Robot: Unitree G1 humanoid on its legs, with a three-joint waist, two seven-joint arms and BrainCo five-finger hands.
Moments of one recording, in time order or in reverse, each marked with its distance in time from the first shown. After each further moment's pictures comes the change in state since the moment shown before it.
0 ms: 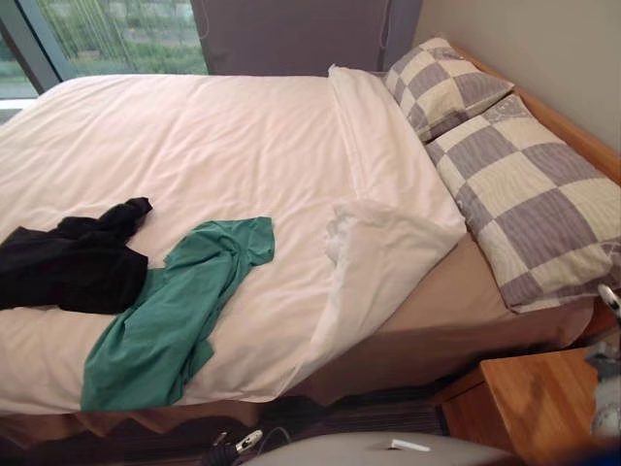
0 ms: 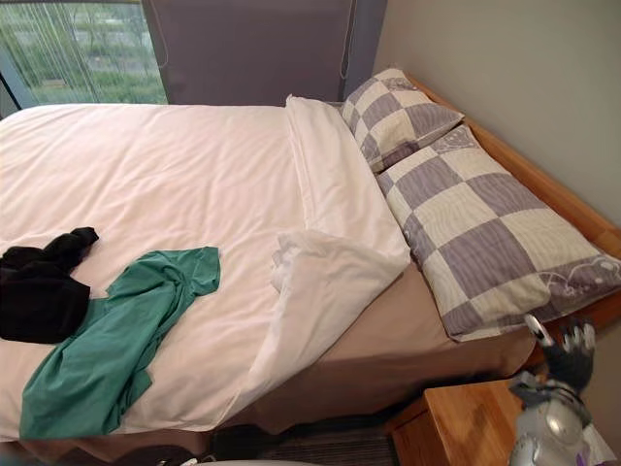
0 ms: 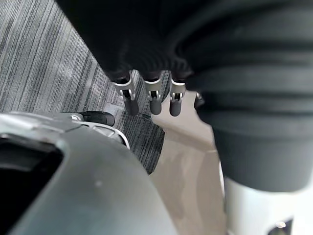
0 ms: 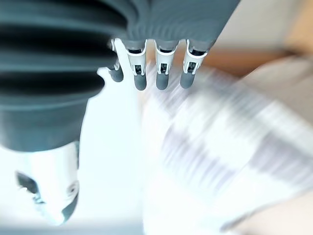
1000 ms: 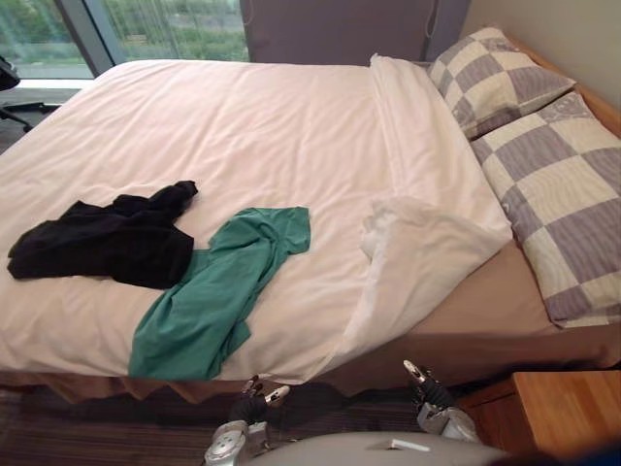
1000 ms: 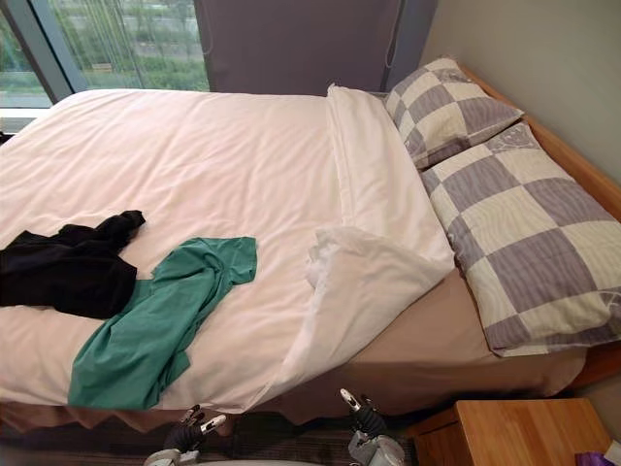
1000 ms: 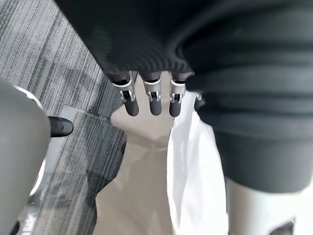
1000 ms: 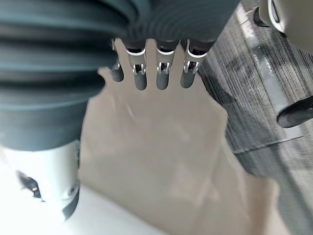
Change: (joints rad) left arm -0.133 -0.094 -0.113 -0.021 0.052 -0.038 0.129; right arm 0.008 0.383 0.400 0.776 0.124 0.076 0.113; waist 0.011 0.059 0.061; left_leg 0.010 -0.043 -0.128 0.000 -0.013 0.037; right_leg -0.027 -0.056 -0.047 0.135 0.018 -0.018
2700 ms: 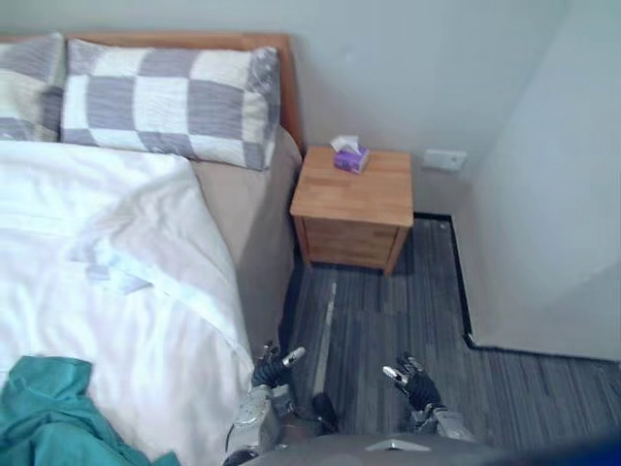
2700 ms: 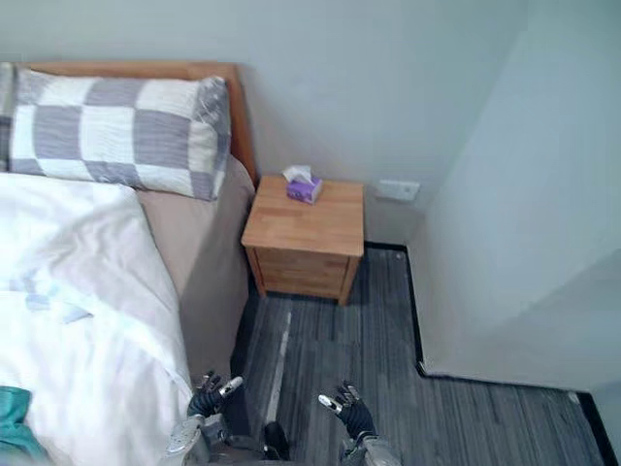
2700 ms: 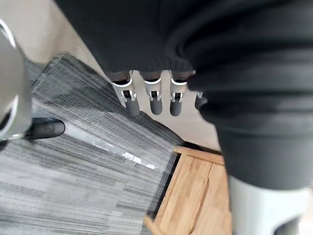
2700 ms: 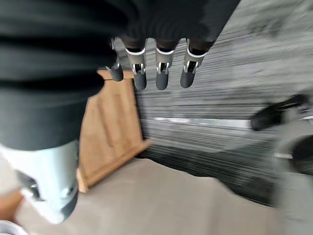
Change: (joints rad) left arm -0.113 -0.059 -0.141 0.007 -0.123 -0.091 0.118; right arm 0.024 0.031 -0.058 0.011 -0.370 -0.208 0.107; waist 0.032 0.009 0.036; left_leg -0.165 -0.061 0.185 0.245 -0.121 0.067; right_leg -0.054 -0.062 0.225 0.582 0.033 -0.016
